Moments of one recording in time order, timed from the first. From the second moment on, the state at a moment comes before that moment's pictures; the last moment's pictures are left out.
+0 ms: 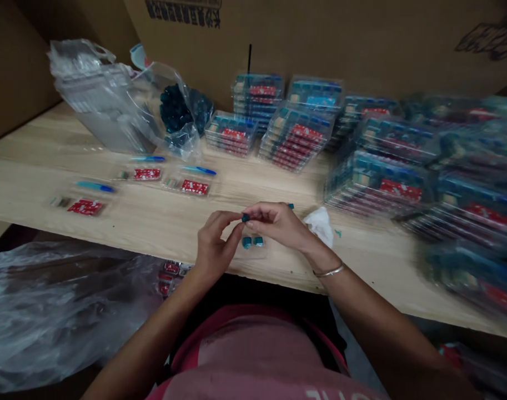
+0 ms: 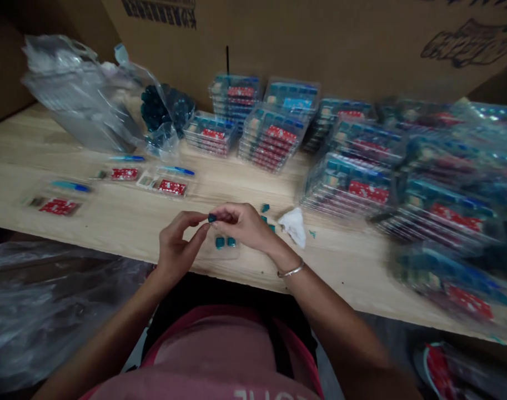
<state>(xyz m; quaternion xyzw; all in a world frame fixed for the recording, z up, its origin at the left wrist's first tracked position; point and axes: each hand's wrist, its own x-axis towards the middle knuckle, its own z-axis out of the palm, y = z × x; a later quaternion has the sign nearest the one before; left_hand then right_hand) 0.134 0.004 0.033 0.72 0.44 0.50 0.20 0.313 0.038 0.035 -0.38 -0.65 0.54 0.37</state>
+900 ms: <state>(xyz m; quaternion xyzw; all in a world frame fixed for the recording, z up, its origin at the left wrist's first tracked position) 0.138 -0.075 0.035 0.40 0.37 0.33 0.77 0.322 -0.077 0.033 -0.30 -0.55 0.68 0.38</state>
